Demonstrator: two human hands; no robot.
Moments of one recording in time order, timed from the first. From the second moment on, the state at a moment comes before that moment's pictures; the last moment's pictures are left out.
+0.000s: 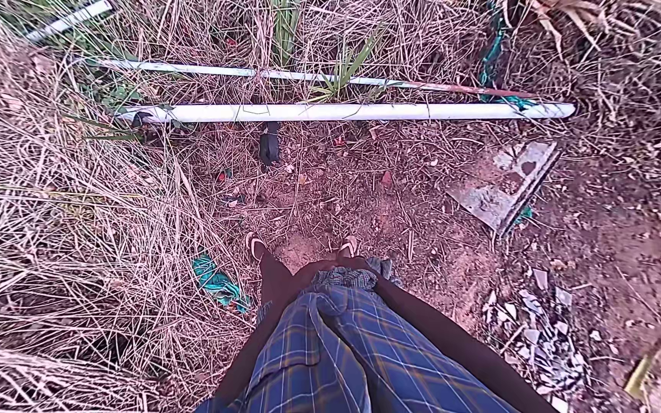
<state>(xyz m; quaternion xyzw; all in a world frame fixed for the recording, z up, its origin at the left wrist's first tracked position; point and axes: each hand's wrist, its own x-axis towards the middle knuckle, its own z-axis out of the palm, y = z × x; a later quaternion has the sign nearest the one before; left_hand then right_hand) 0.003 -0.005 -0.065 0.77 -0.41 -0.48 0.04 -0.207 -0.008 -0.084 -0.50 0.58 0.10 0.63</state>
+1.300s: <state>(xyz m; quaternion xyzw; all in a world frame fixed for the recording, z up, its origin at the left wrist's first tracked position) 0.000 -0.005 -0.034 0.58 -0.38 -0.71 0.09 -0.205 -0.014 -0.085 -0.57 0.52 0.20 0.61</state>
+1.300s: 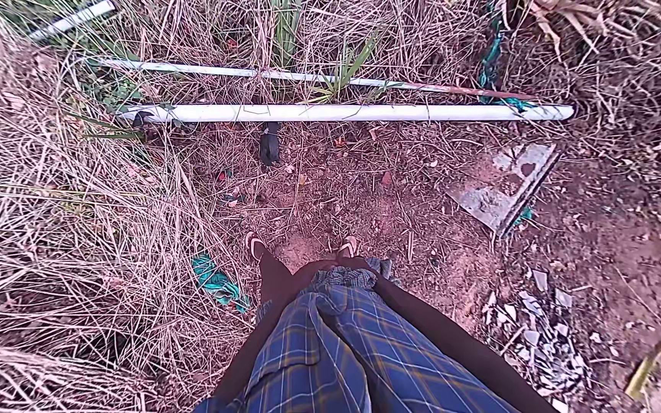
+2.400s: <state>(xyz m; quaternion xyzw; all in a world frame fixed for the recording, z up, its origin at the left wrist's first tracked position) 0.000 -0.007 -0.034 0.63 -0.40 -0.66 0.09 -0.205 -0.011 -0.094 -0.56 0.53 0.18 0.61</state>
